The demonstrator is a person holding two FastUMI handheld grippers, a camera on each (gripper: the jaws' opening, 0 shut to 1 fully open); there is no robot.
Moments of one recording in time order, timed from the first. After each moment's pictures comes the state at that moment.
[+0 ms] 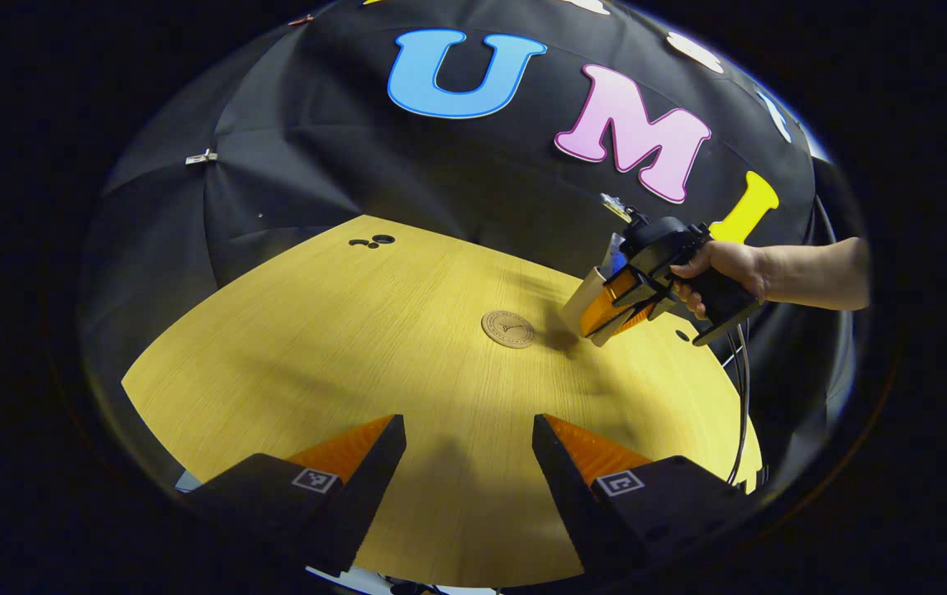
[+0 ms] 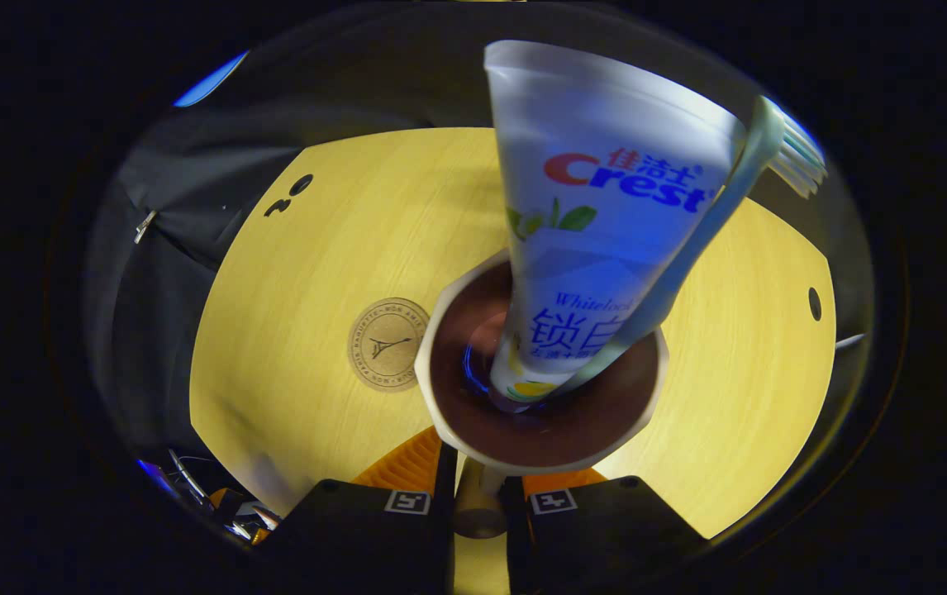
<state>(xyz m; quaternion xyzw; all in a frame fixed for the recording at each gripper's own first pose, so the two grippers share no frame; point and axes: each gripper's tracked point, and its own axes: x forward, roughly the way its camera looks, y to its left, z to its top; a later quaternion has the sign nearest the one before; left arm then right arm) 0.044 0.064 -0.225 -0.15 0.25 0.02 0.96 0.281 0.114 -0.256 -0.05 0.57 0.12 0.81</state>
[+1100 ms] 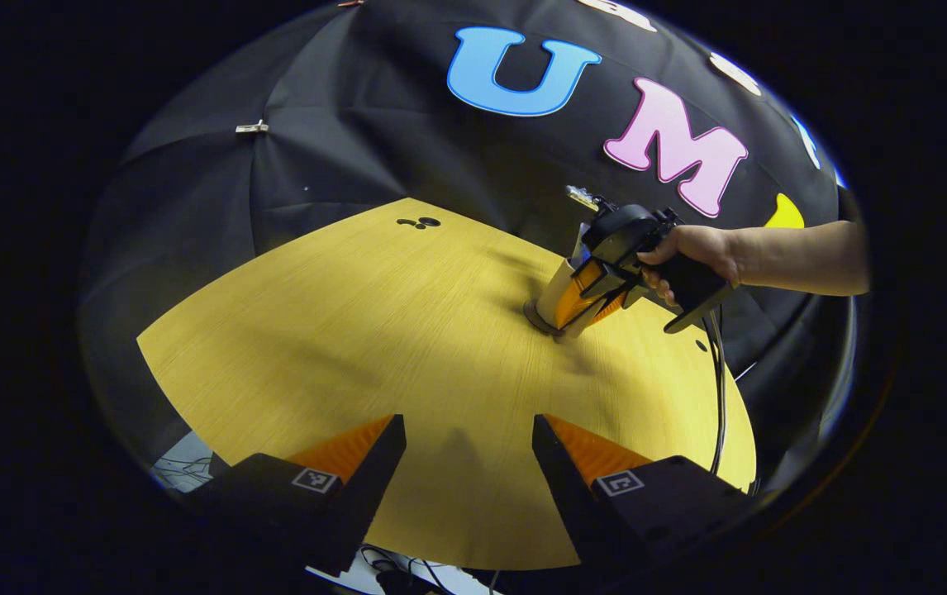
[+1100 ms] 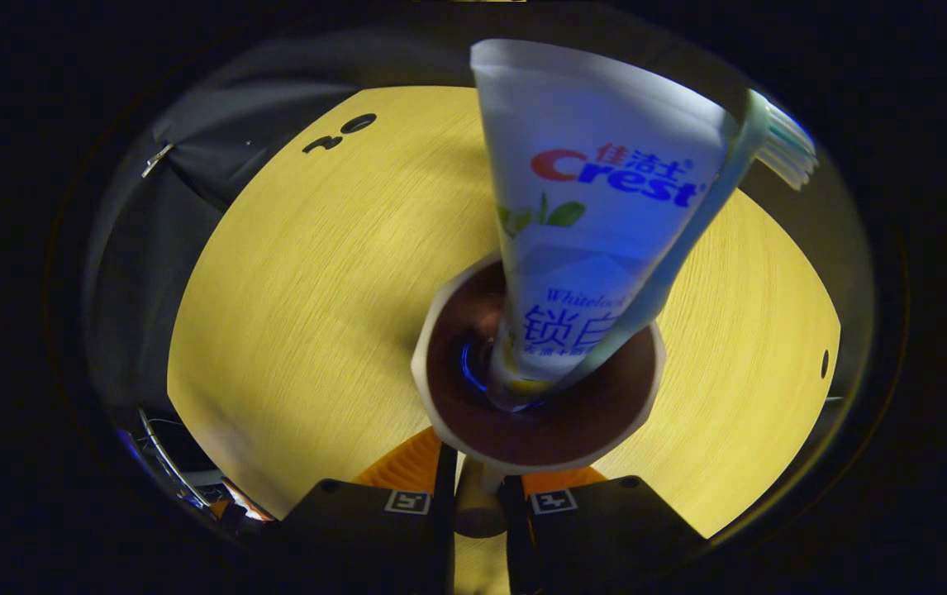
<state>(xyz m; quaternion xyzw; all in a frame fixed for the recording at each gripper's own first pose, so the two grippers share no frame) 0.010 0.097 -0.247 -0.19 0.26 0.06 0.94 0.277 0.206 -0.301 -0.13 0.59 0.16 0.78</state>
